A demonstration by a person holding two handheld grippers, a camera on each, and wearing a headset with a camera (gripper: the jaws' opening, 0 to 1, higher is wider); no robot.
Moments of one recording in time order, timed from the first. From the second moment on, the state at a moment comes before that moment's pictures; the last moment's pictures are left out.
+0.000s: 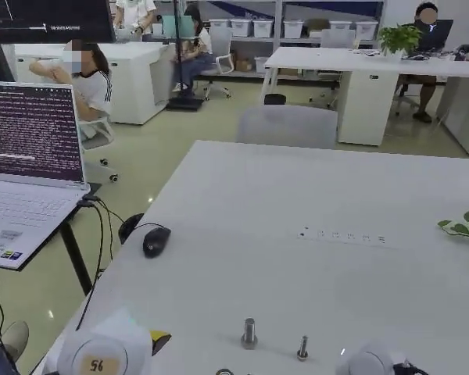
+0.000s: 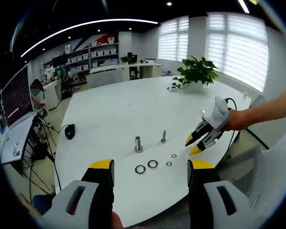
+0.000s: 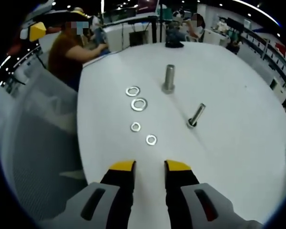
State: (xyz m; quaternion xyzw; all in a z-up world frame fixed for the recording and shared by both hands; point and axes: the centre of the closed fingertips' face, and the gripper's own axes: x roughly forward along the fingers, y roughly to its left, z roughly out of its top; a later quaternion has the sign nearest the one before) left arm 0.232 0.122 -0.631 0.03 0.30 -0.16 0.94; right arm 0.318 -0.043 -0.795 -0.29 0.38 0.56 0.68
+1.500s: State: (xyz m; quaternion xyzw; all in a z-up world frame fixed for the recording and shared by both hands) left arm 0.200 0.131 -0.642 0.04 0.30 -0.19 0.93; right arm 0.334 0.000 -0.824 -0.36 0.36 0.61 0.61
